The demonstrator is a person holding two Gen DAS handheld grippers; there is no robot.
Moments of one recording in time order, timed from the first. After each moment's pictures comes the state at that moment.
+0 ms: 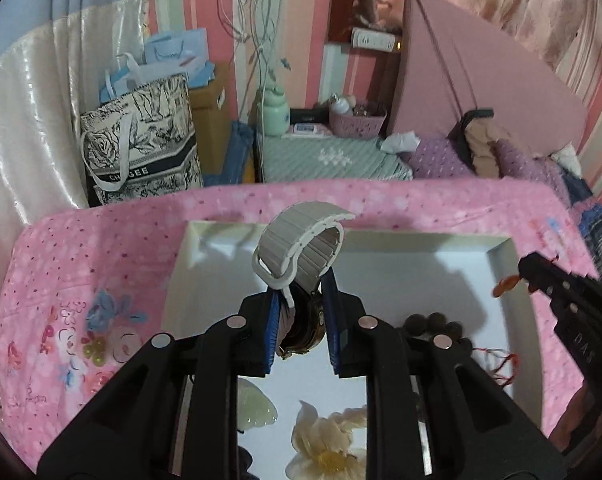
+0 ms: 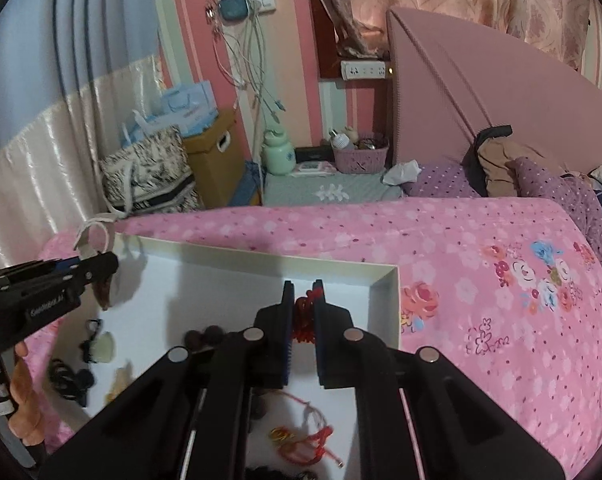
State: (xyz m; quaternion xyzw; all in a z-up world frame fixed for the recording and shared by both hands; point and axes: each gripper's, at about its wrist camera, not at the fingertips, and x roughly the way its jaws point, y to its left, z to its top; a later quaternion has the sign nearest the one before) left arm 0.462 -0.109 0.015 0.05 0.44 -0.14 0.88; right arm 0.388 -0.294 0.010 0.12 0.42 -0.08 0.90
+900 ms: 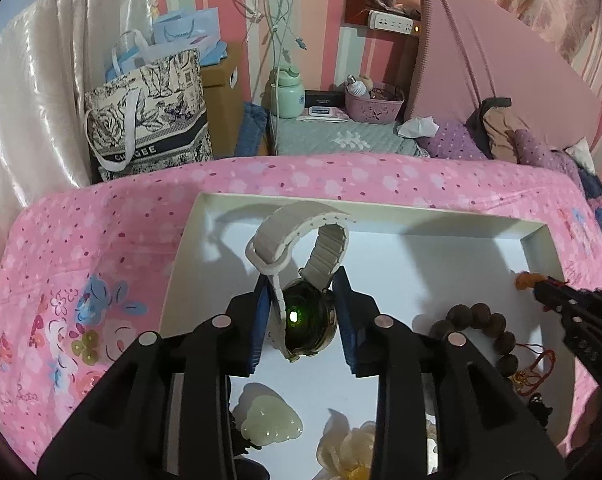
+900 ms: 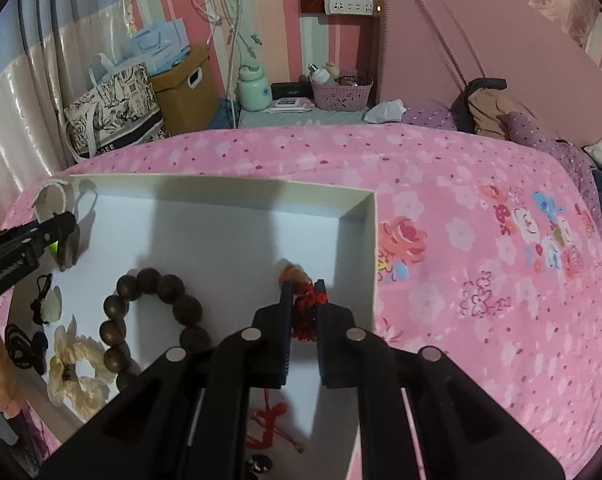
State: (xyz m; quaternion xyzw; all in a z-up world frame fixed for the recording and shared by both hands) left arm 0.476 -0.095 -0.008 0.04 0.46 -0.12 0.88; right arm 0.395 -0.309 -0.033 0.11 0.51 -0.09 0.85
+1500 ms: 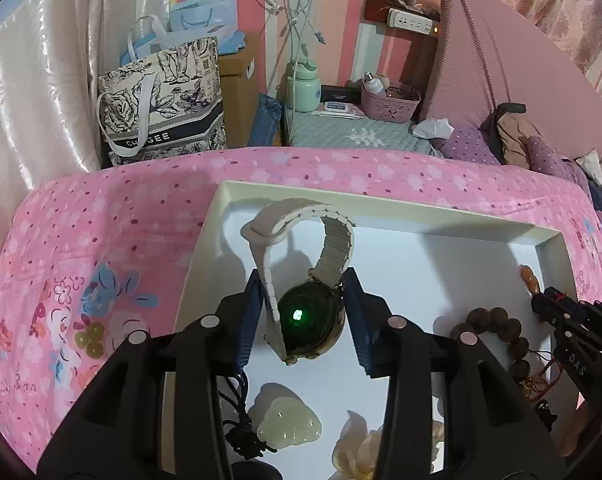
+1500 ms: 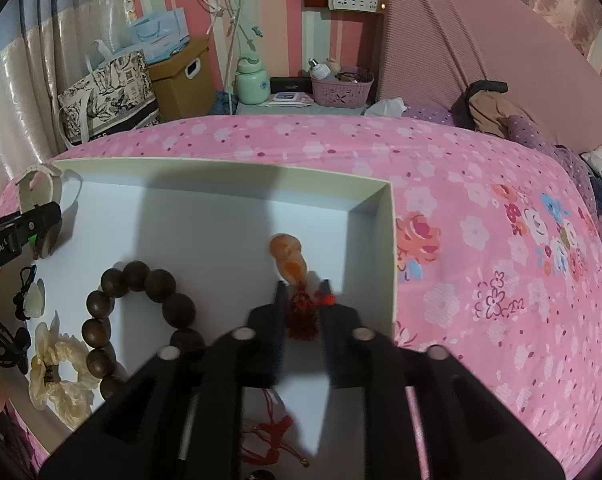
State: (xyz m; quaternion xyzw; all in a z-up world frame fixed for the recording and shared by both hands) left arm 0.481 -0.086 -0.017 0.03 0.47 -0.10 0.88; right arm 0.401 -0.300 -0.045 0.09 0.52 -0.10 0.84
